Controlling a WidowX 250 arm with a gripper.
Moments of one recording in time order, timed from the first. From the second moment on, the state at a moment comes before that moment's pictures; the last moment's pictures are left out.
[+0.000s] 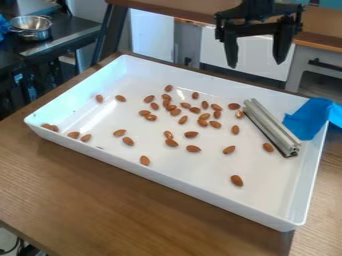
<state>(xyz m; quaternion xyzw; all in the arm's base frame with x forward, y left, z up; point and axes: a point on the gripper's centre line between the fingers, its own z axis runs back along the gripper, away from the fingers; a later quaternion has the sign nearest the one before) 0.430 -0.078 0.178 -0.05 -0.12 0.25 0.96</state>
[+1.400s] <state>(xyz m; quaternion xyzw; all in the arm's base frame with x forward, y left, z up) 0.459 -0.109 0.093 0.00 -0.10 0.27 0.96</state>
